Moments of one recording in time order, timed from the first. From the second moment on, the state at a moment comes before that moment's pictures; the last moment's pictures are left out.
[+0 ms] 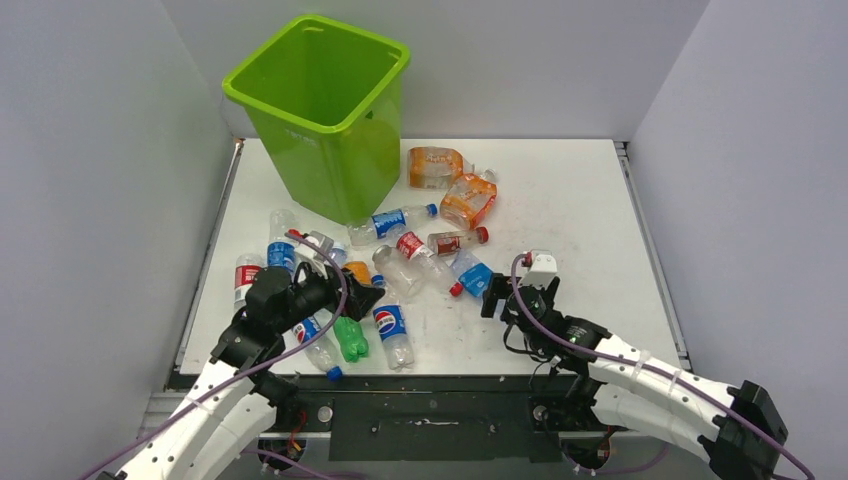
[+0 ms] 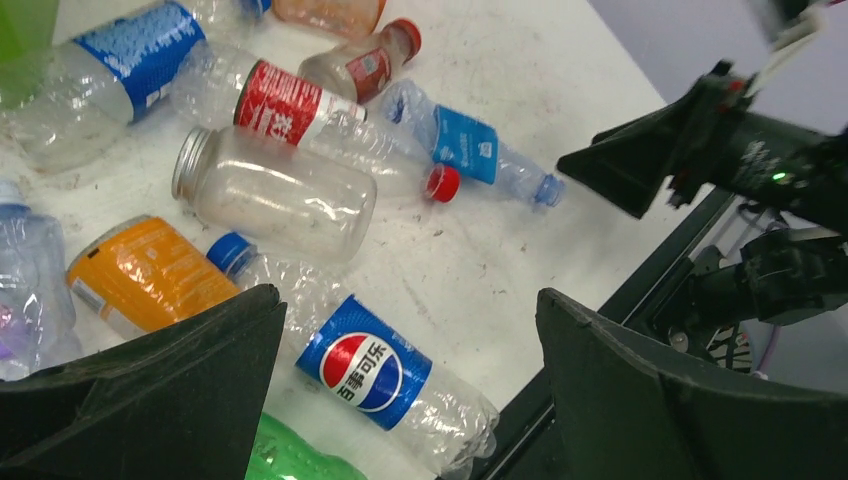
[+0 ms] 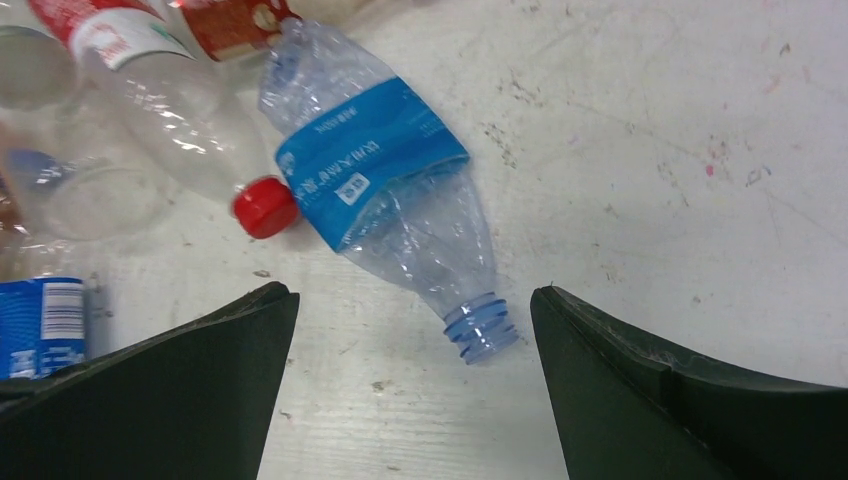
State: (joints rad) left arm -0.48 0.59 0.51 -0.19 0.30 -0.39; right arm 0.89 0.80 0.44 -0.27 0.59 0.63
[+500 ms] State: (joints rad) left arm -0.48 0.54 0.52 -0.18 0.26 -0.41; right arm 0.79 0.73 0.32 -0.17 0.55 0.83
